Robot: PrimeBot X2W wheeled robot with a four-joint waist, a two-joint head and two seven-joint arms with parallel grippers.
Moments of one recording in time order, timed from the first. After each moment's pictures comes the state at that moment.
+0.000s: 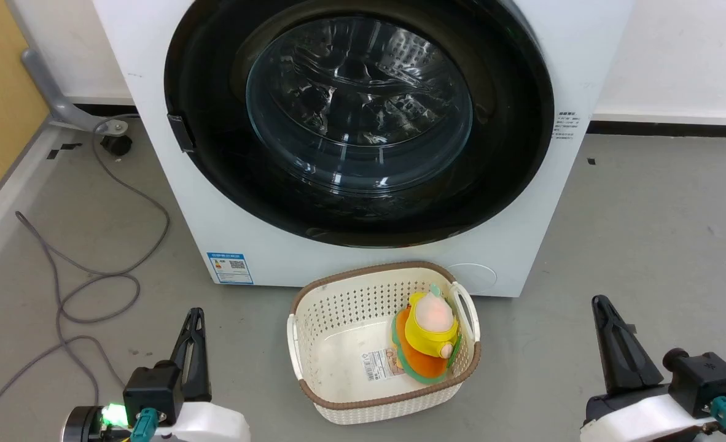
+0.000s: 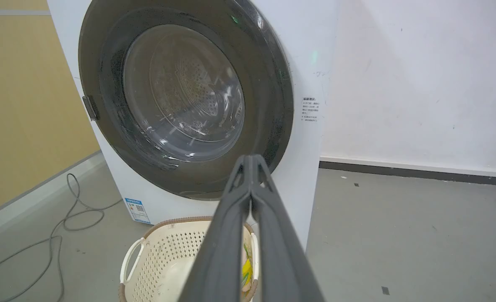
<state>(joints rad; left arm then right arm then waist) 0.03 0.07 -0.03 0.04 -0.02 0.09 -0.17 0.03 -0.06 -0.02 0.02 0.09 0.13 -0.17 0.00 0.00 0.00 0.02</state>
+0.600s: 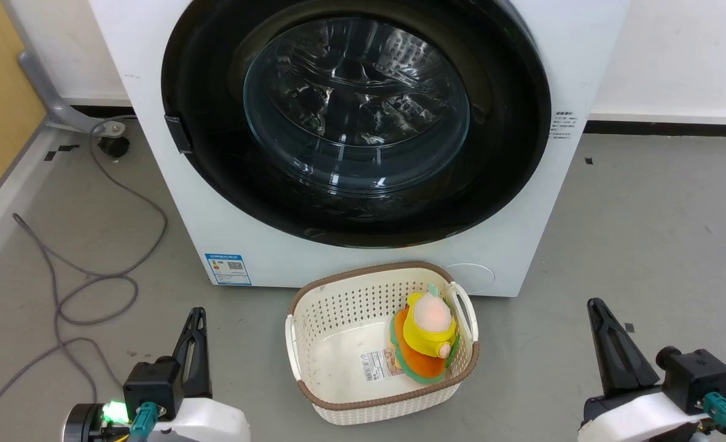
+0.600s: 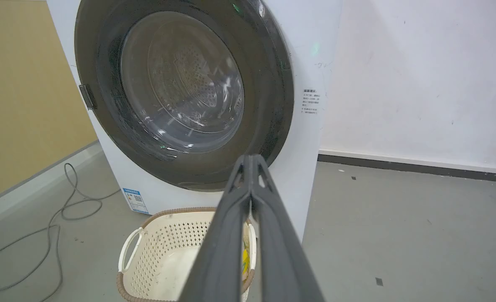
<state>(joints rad) 0.03 0.06 -0.03 0.03 -0.02 0.08 -0.13 0.03 -0.06 -0.01 0.01 0.08 0.13 -0.13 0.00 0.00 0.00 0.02</state>
